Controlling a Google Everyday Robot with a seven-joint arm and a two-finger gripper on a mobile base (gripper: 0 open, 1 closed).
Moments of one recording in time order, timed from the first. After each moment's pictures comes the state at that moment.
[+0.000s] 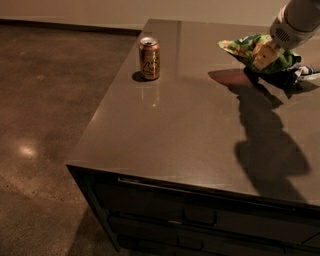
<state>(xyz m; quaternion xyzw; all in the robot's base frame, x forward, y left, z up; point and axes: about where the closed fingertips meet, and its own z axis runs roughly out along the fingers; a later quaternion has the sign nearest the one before) 0.662 -0.319 0.957 -0.29 0.91 -0.13 0.27</state>
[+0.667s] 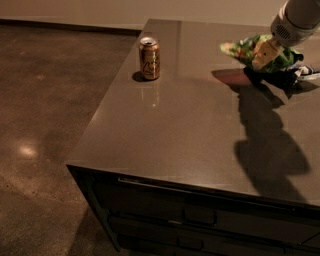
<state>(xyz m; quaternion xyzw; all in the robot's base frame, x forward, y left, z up) 0.665 -0.324 0.962 -0.29 0.91 -0.13 0.27</state>
